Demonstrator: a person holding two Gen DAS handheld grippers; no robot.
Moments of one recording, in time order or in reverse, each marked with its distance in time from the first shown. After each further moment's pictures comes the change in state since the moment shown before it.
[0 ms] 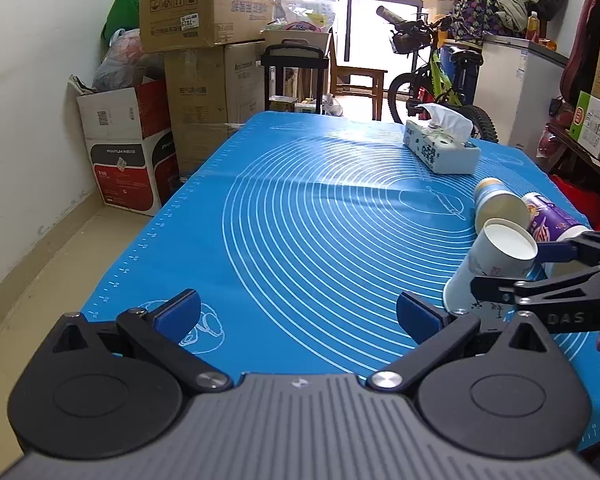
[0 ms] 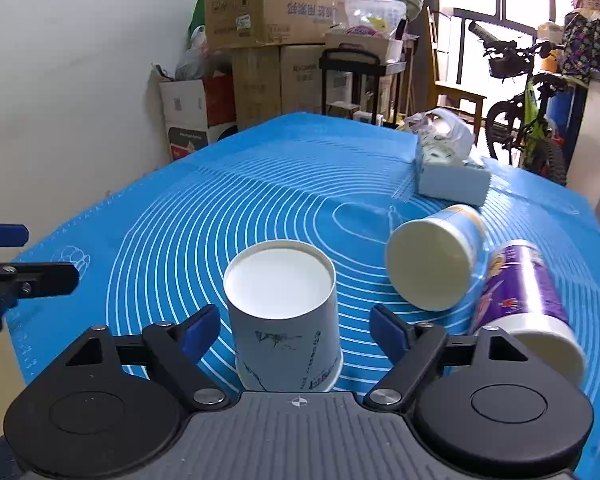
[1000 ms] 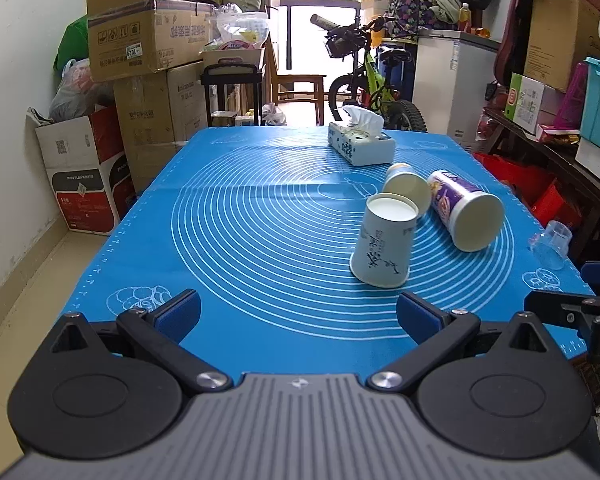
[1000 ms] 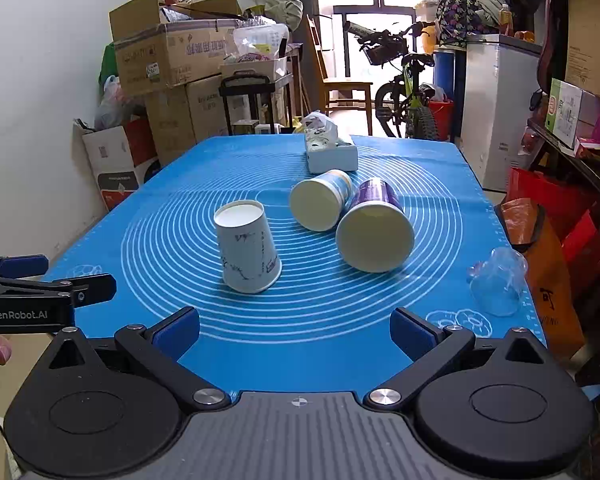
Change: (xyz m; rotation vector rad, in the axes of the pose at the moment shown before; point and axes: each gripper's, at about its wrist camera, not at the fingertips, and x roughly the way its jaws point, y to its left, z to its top) left arm -0.068 -0.041 -0.023 0.111 -0.027 -0.124; right arm -0.150 0.027 -0.059 0.260 -0.045 -0.219
